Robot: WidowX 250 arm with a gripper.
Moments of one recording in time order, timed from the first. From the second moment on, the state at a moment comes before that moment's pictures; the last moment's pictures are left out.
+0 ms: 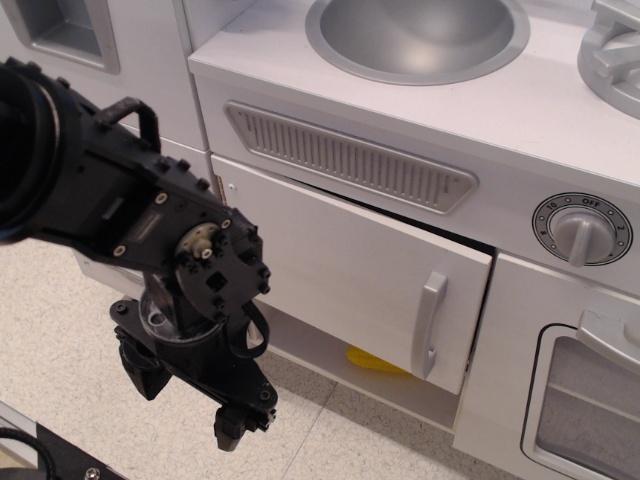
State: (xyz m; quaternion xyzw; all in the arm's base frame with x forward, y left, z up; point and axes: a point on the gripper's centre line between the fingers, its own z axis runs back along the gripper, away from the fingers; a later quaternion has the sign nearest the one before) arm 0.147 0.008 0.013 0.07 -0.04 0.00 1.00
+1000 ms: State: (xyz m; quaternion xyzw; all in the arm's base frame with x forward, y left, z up) arm 0.249 -0.041 0.004 0.04 -0.10 0.04 0.99
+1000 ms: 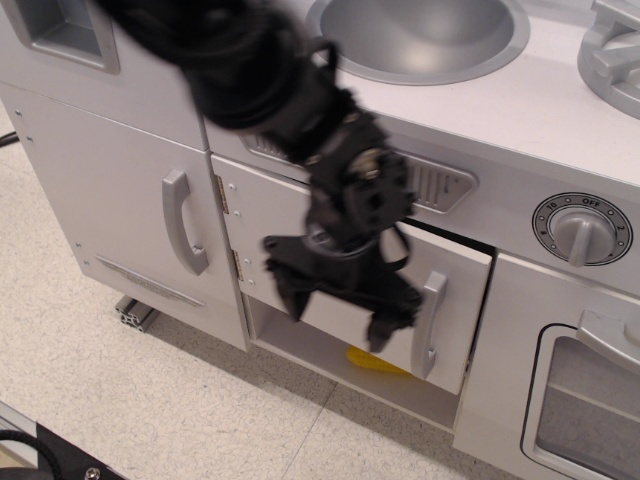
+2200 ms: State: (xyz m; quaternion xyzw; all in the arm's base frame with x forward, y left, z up) arm 0.303 -0.080 -0.045 0.03 -0.16 0.04 0.99
